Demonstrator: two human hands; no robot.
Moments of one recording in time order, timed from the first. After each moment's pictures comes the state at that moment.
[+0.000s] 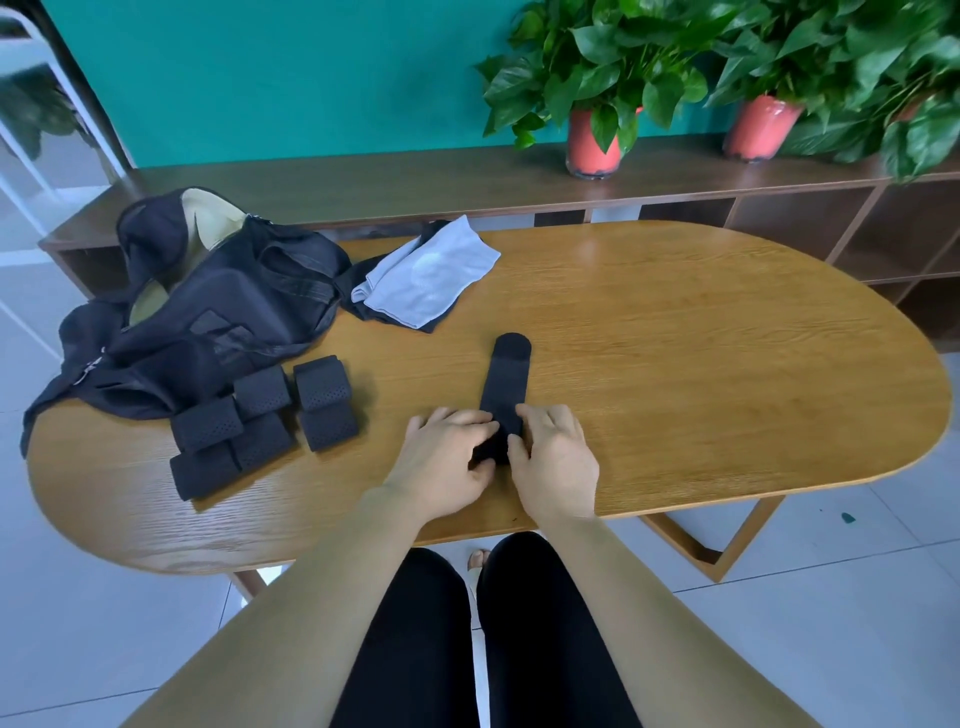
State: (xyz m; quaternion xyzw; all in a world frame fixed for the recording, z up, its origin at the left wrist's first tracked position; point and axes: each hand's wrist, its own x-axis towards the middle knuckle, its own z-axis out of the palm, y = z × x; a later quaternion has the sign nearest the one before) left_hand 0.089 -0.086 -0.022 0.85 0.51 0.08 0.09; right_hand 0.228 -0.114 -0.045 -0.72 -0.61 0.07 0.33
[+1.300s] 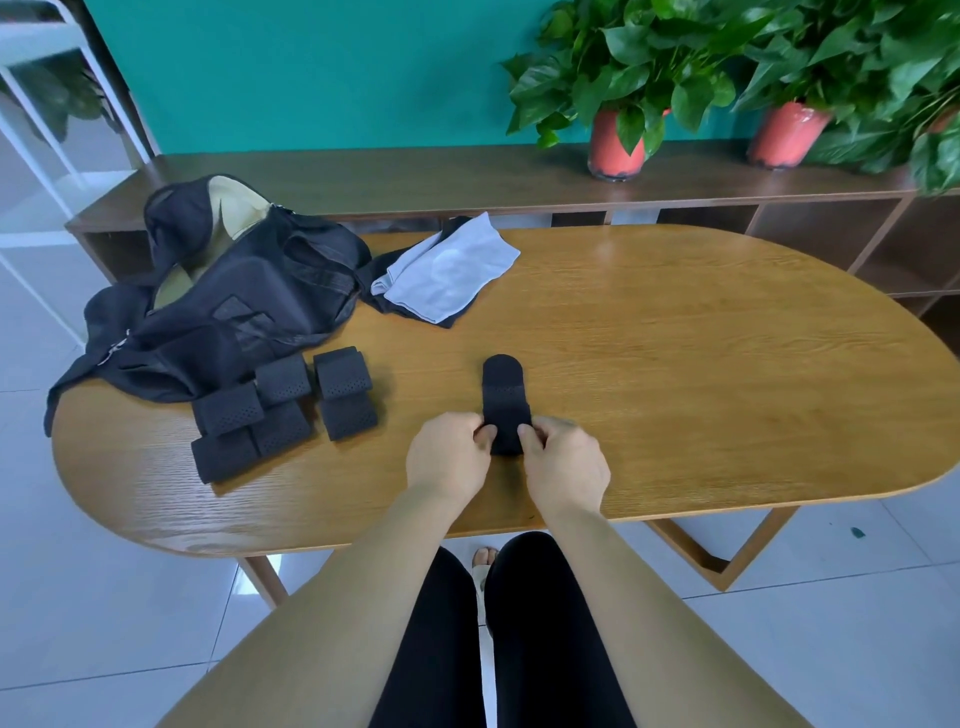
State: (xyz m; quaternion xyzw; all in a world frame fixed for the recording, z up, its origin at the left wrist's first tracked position) left_hand 0.091 -0.086 -0.032 0.71 0.64 0.22 0.19; right_hand 0.215 -0.110 -0.038 -0.78 -0.54 0.13 0.30
